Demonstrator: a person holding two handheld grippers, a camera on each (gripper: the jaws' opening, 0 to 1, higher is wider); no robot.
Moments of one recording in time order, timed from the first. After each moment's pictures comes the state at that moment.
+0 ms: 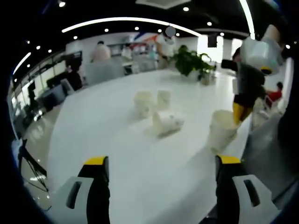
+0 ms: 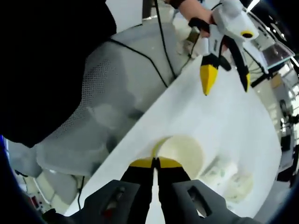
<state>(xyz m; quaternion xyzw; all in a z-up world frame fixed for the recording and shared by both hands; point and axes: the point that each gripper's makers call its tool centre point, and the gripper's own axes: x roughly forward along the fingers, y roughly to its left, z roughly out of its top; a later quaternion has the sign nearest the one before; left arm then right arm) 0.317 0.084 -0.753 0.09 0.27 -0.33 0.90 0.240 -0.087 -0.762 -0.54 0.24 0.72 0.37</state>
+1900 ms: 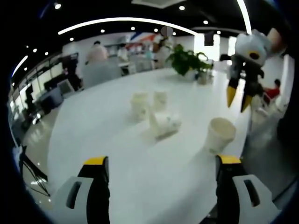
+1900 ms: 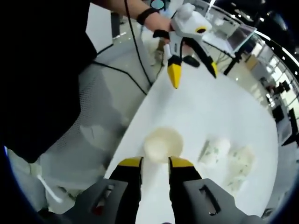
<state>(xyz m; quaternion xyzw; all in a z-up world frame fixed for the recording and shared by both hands) 0.319 0.076 -0.745 0.09 0.27 -0.34 0.90 0.260 -0.110 -0.732 -0.45 0.26 0.69 0.51</state>
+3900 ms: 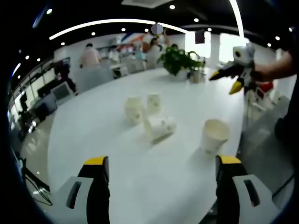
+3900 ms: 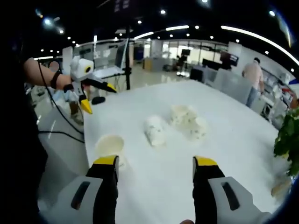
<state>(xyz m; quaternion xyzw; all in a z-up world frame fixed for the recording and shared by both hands) 0.318 0.063 -0.731 0.12 0.26 -0.37 0.88 0.324 -0.198 -0.702 -0.15 0.24 0.42 0.86</state>
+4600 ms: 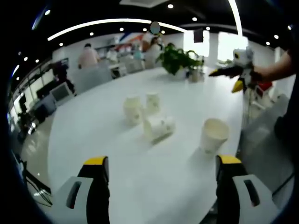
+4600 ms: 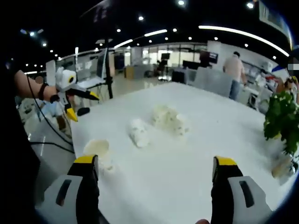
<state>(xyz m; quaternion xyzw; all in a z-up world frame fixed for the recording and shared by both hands) 0.319 0.064 -0.729 0.12 0.26 -0.38 0.88 0.334 -0.221 -0.704 -0.10 0.23 0.36 0.90</state>
